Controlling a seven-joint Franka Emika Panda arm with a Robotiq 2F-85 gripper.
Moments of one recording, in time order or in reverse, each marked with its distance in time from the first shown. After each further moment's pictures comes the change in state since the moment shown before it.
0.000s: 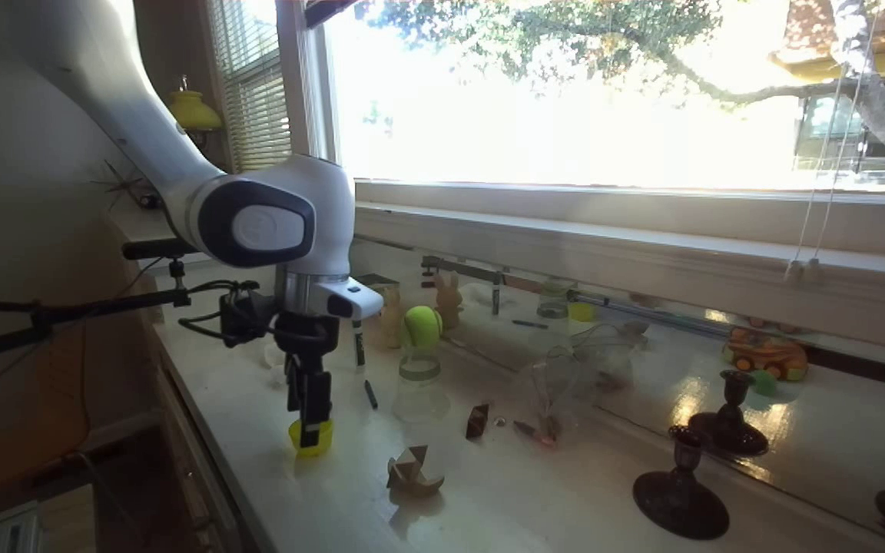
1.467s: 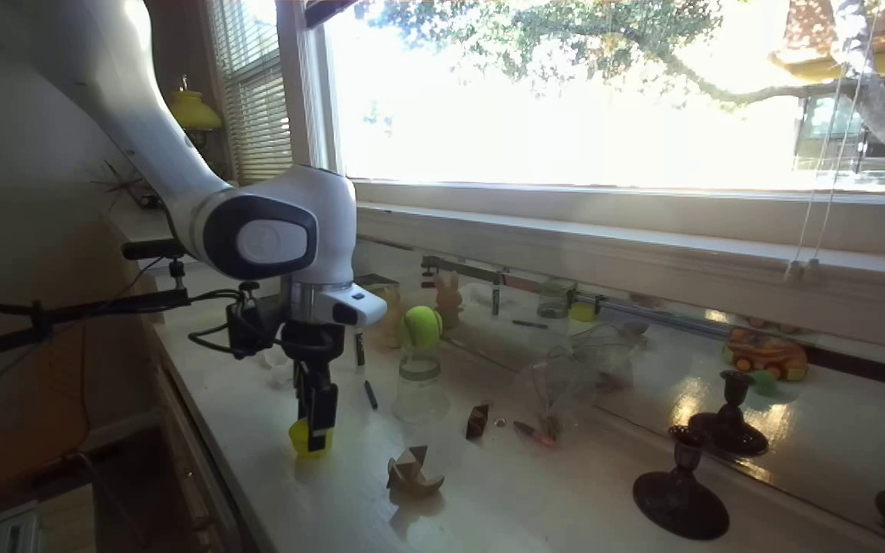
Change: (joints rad) arm 0.003 0.044 -0.001 0.002 0.000 0.079 -0.002
